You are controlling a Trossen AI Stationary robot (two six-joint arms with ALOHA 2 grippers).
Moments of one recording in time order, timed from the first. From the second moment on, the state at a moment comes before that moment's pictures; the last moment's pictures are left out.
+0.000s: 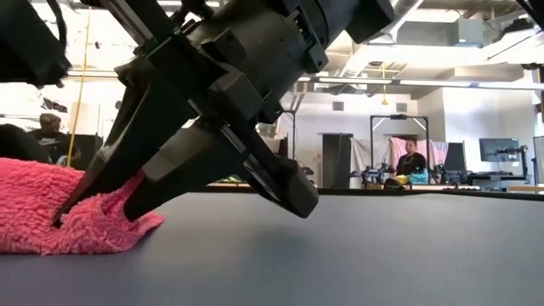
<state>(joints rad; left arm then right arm) -0.66 1.57 0.64 -0.03 0.27 -0.76 0.40 2.34 1.69 -0.22 0.07 1.19</state>
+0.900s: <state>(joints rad) -0.84 1.67 0.64 0.37 -0.43 -0.50 0.38 2.34 1.69 -0.23 0.02 1.15</state>
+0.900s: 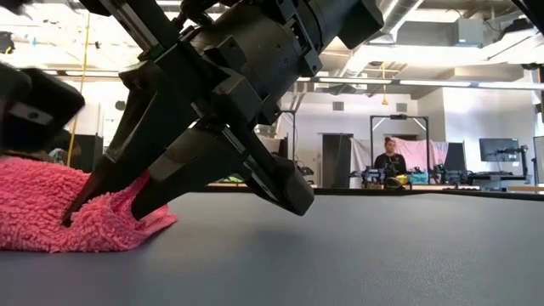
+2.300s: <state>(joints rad) -0.90 1.69 0.65 0.17 -0.55 -0.78 0.53 2.20 1.69 -0.38 0.31 0.46</state>
